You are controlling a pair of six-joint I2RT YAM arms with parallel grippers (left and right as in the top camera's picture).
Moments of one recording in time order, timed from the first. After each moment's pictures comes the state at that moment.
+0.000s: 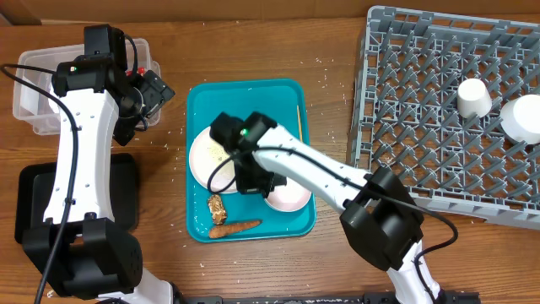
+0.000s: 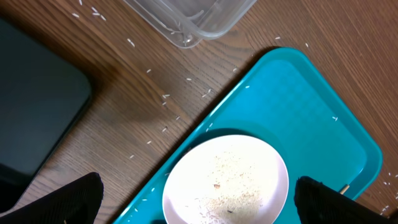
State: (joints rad) left arm 0.11 1.75 1.67 -1.19 0.02 -0.73; right arm 0.85 2.17 1.84 -1.31 -0.07 0.73
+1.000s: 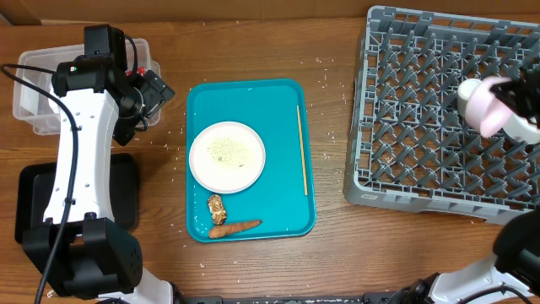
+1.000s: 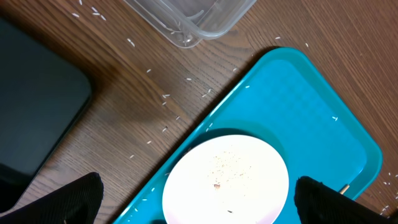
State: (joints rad) left arm 0.11 1.75 1.67 -1.19 0.03 -0.73; right arm -0.65 1.83 1.87 -1.38 -0.85 0.09
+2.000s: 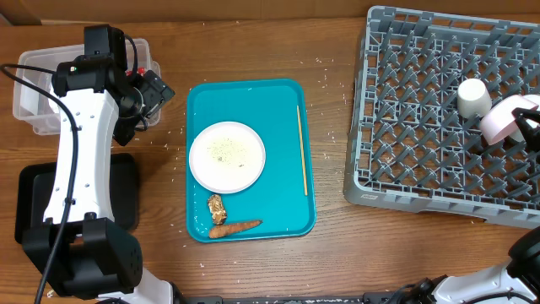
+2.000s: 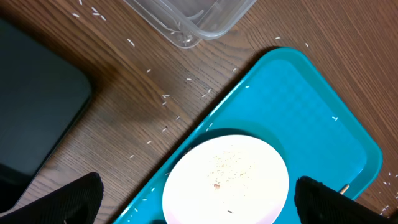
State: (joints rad) left arm 0.11 1.75 1.67 -1.19 0.03 -0.73; right arm -0.89 1.84 1.42 -0.86 -1.20 0.02
